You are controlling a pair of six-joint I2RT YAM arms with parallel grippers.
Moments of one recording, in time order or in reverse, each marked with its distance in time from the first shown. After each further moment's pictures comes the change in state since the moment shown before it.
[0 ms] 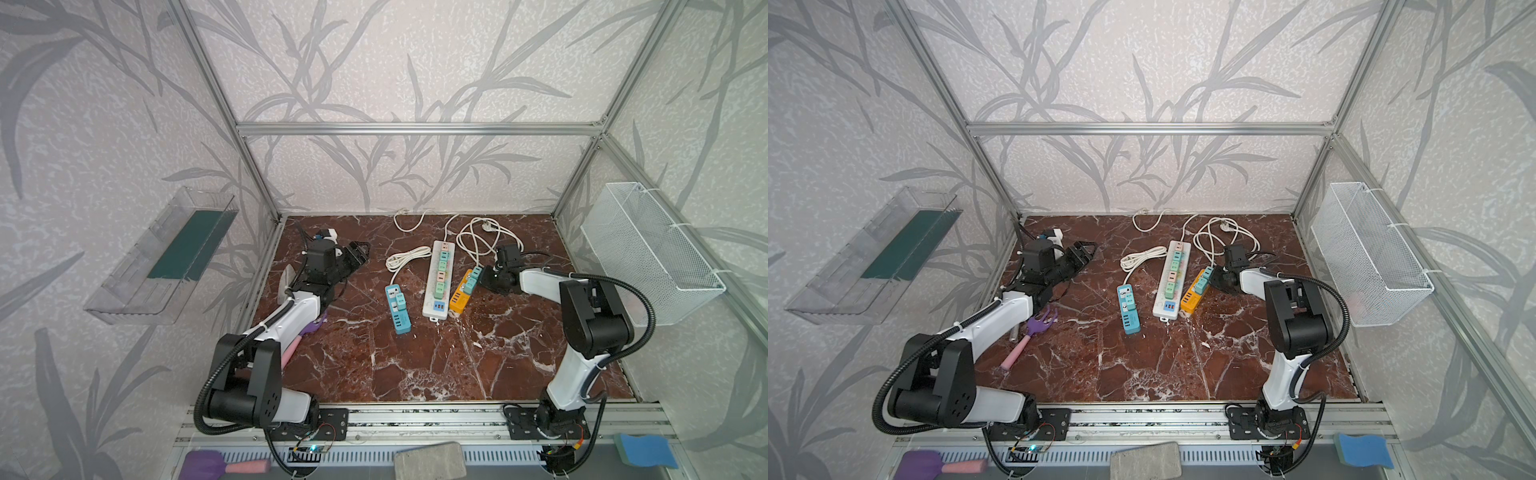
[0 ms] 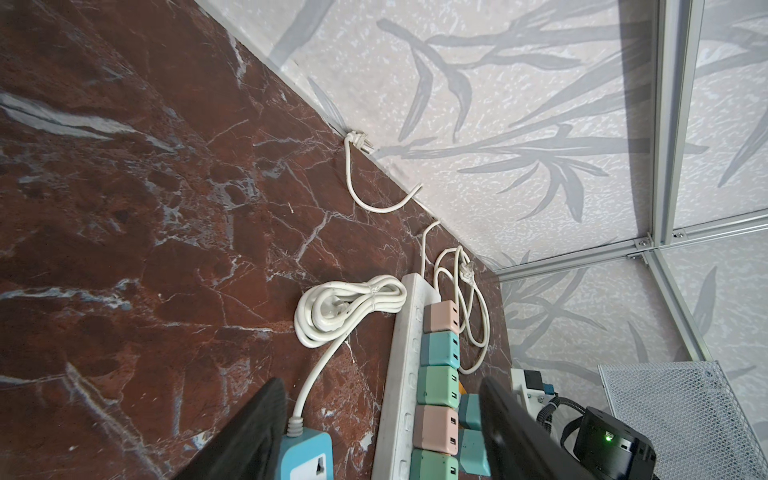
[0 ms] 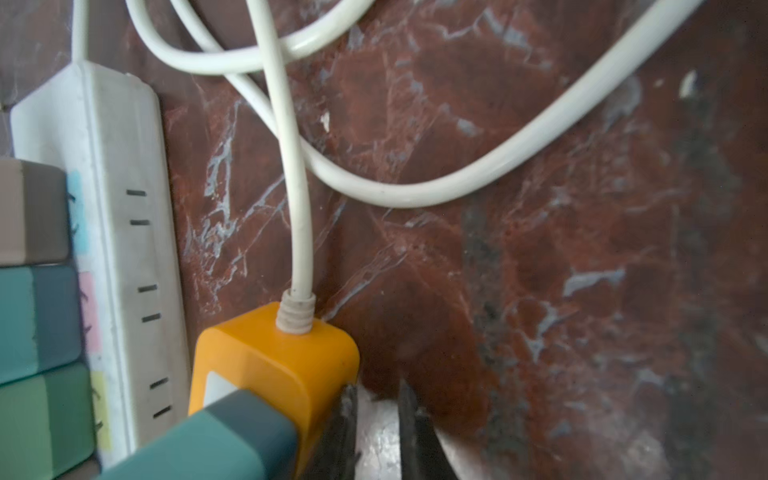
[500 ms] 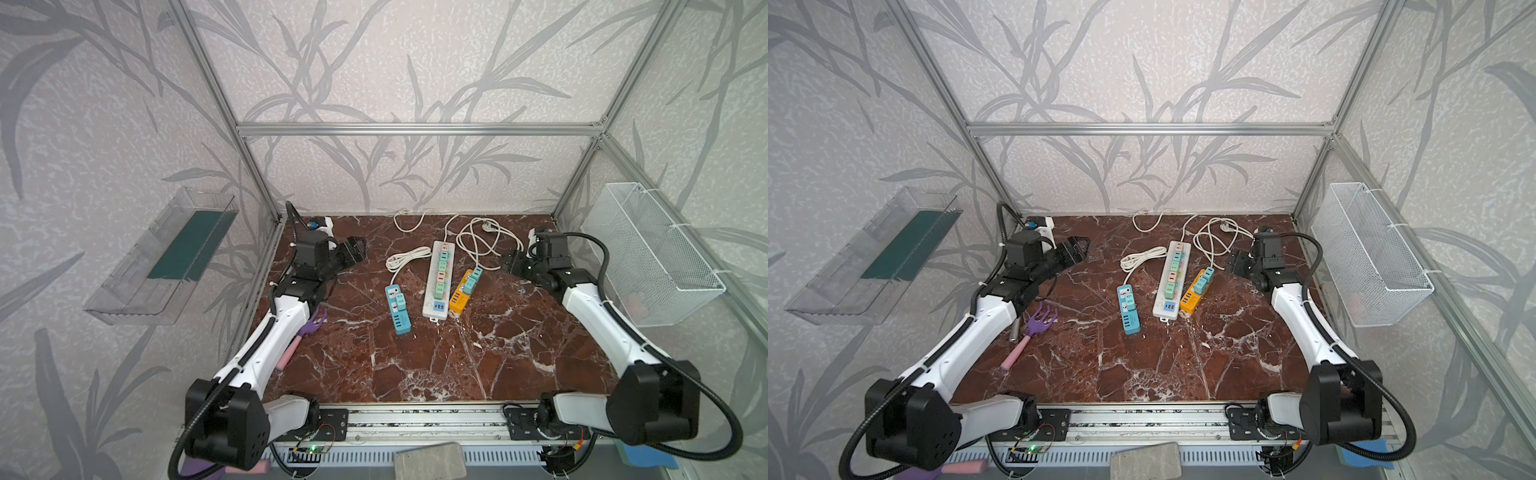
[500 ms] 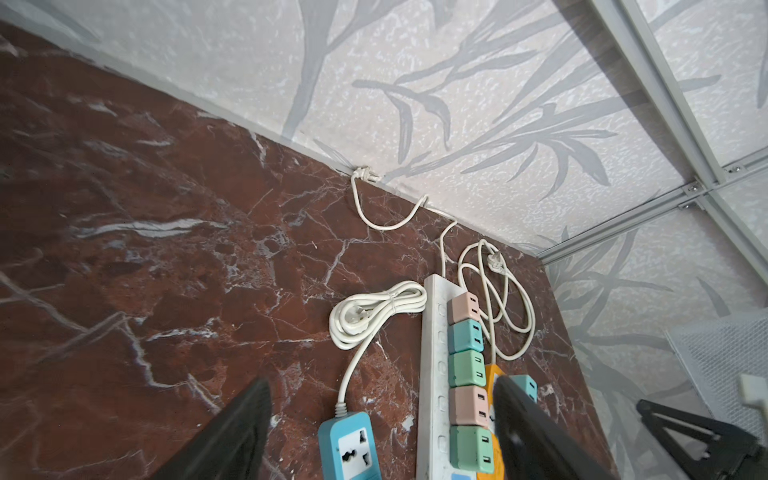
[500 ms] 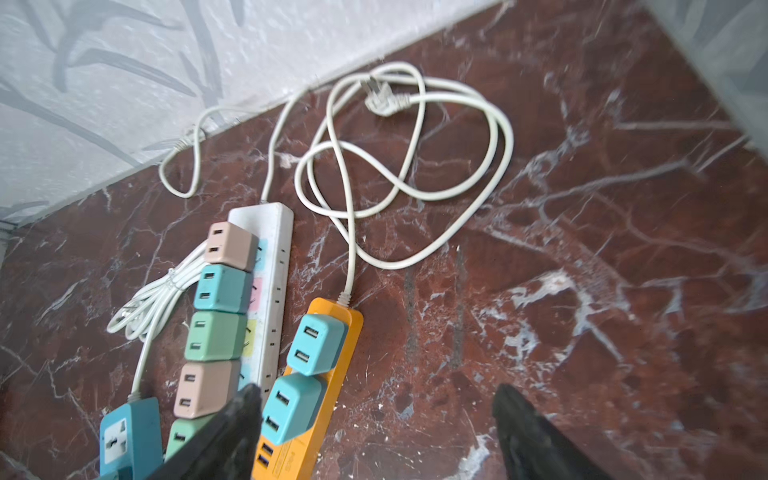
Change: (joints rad) left arm -0.035 -0.242 0.143 -0.403 -0.158 0.304; right arm -0.073 -0.582 -0.008 -0.262 0.114 -0.213
